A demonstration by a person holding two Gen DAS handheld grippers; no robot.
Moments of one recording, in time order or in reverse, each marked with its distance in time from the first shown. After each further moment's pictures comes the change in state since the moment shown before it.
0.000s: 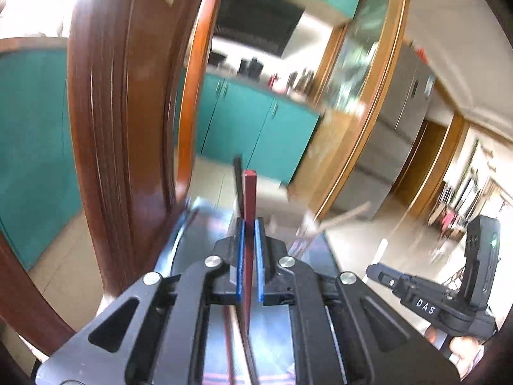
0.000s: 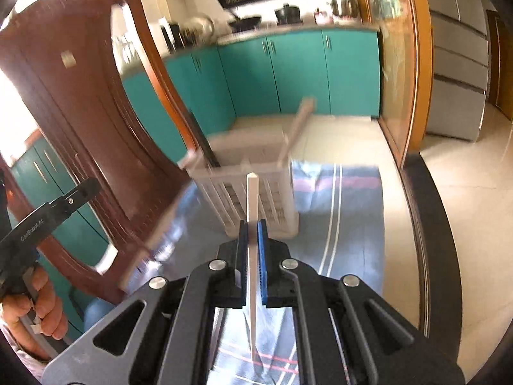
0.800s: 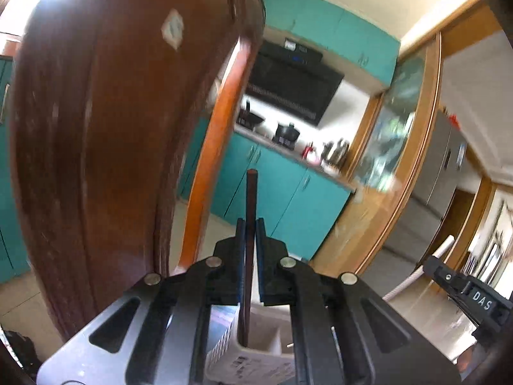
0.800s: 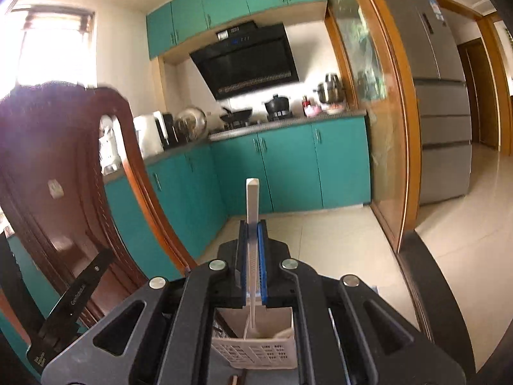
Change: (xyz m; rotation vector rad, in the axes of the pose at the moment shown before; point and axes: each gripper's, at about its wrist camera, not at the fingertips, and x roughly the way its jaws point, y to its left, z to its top) left arm 0.079 -0.010 0.047 -0.128 -0.249 0.160; right arm 0.004 0.000 0.111 0.027 -0.378 -0.065
